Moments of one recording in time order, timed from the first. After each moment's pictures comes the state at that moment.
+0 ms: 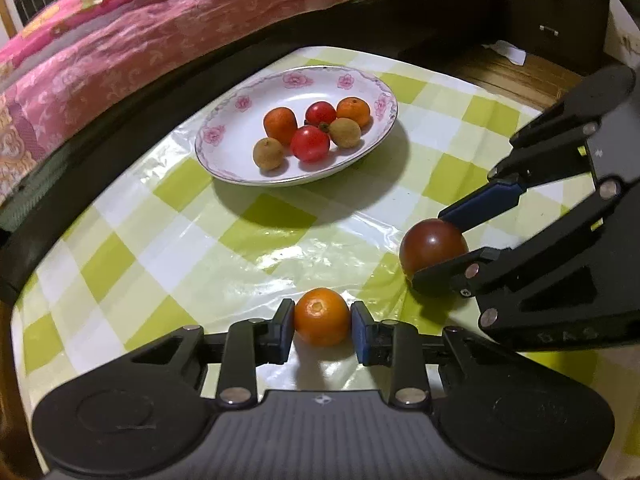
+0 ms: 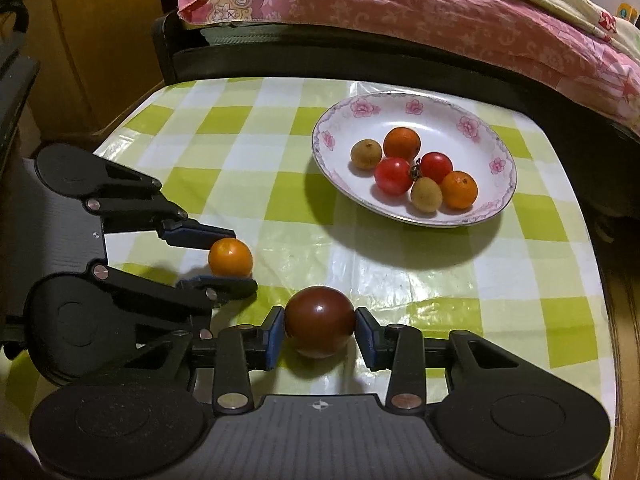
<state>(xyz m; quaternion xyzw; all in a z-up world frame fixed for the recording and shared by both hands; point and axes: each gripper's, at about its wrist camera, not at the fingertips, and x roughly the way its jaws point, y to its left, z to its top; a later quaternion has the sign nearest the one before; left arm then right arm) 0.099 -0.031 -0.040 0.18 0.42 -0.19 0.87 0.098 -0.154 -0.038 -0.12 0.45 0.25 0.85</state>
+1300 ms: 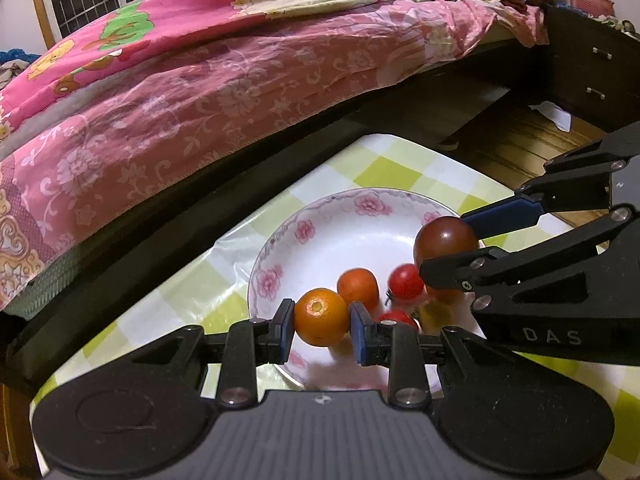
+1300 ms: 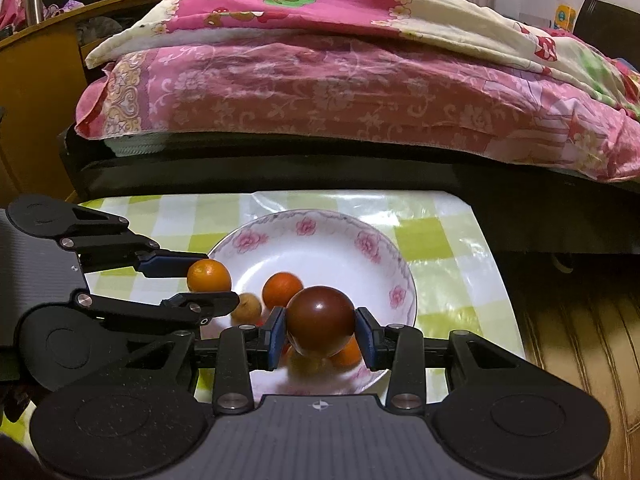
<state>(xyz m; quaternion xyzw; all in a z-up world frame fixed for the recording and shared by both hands) 0.220 -0.048 0.004 0.15 0.38 -0.15 0.90 0.201 -0.180 0.006 -0.07 0.39 0.18 0.90</state>
